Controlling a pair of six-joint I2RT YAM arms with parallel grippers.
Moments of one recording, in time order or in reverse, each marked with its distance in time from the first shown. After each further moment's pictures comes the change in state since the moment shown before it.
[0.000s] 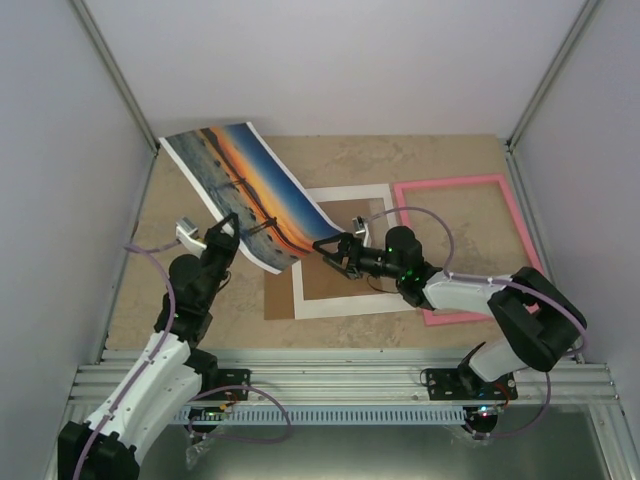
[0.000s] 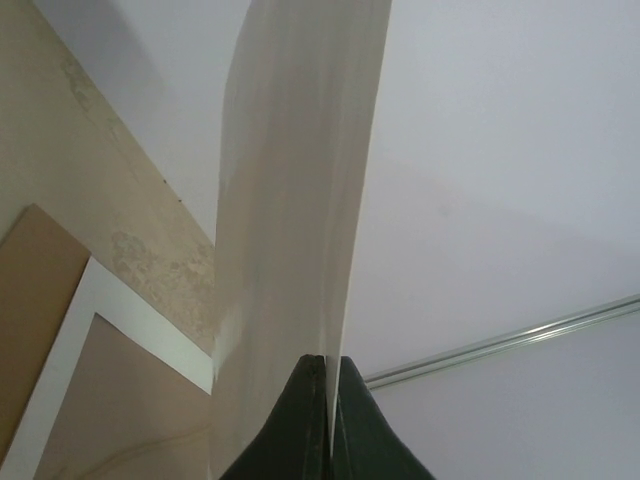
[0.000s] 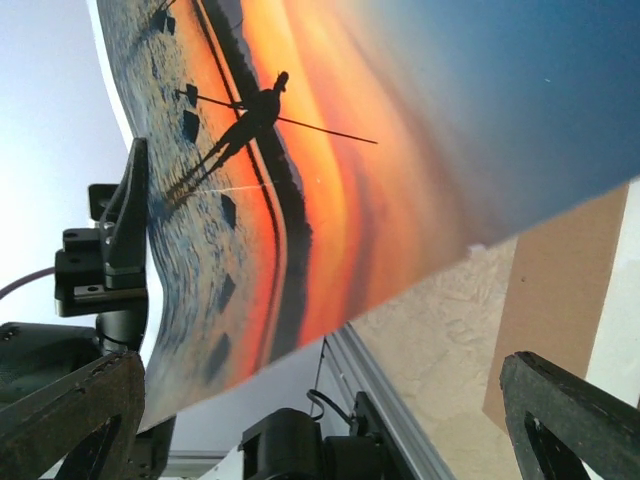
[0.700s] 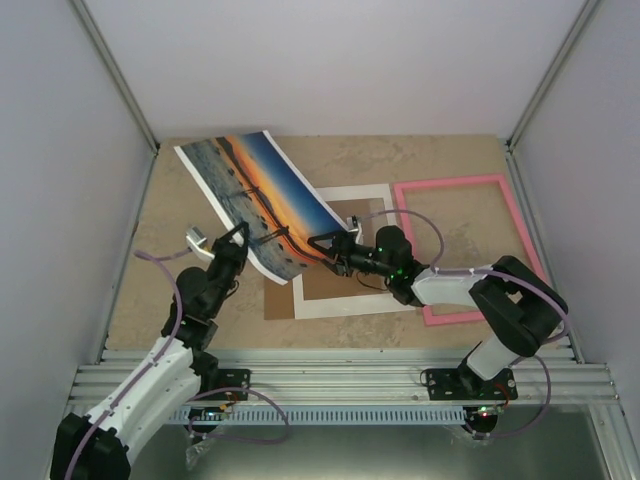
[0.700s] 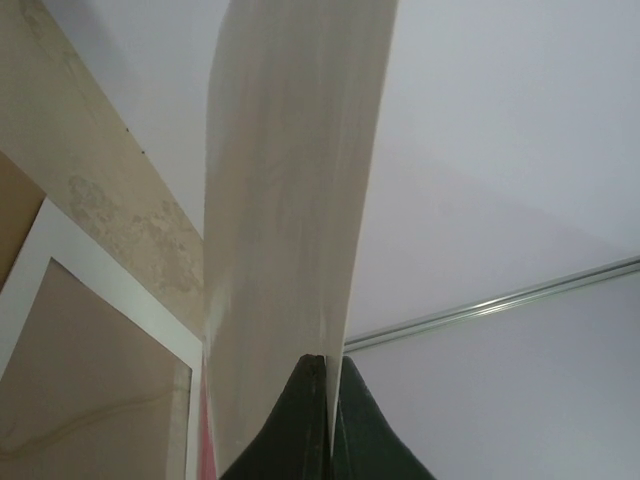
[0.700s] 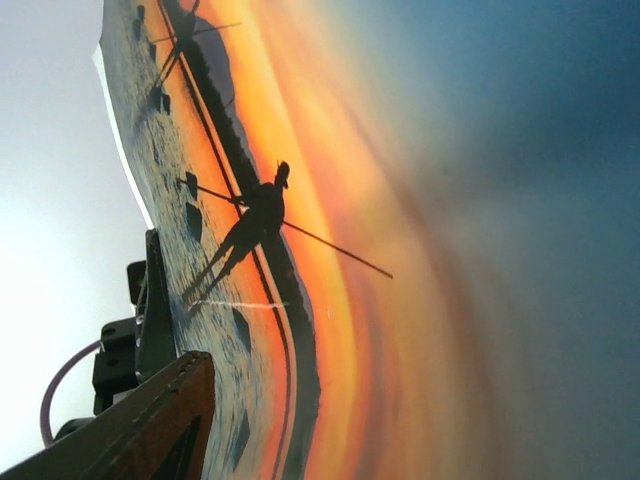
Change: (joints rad) left arm -0.076 -0.015 -0.113 0.157 0.005 -0.076; right arm 0.033 0.103 0.050 0.094 0.071 0.186
